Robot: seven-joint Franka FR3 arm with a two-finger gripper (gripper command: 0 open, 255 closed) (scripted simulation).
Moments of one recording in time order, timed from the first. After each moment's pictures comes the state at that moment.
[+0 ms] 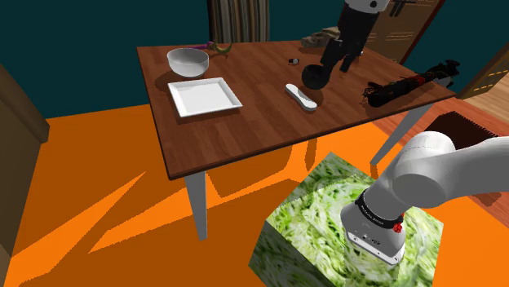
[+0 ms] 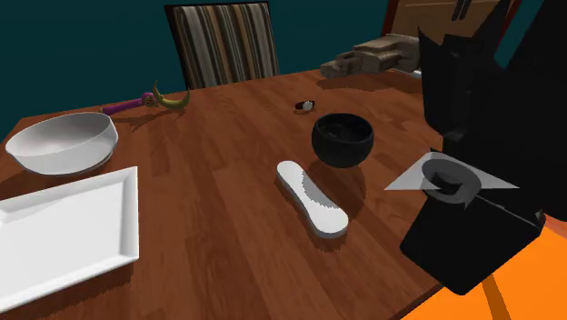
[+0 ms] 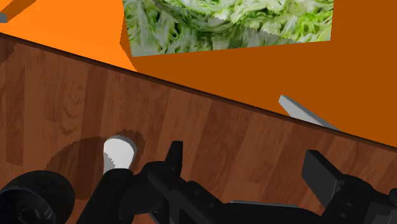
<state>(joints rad) 0.02 -0.78 -0.01 -2.33 -0.04 1.57 0.15</state>
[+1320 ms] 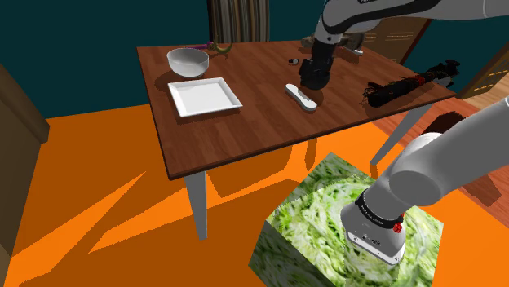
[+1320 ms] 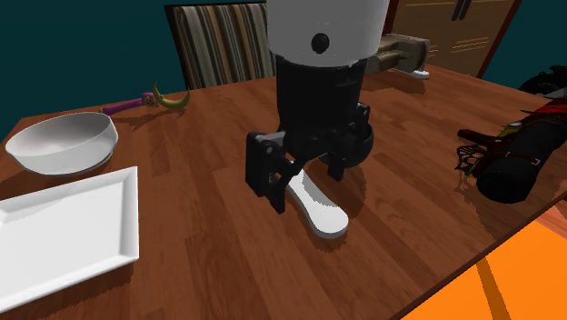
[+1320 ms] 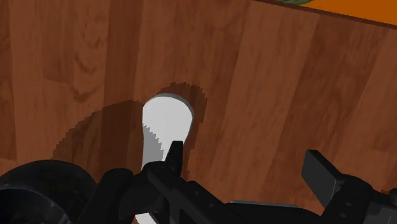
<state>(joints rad) -0.06 -0.29 -0.28 -2.28 -0.09 2.00 -0.07</state>
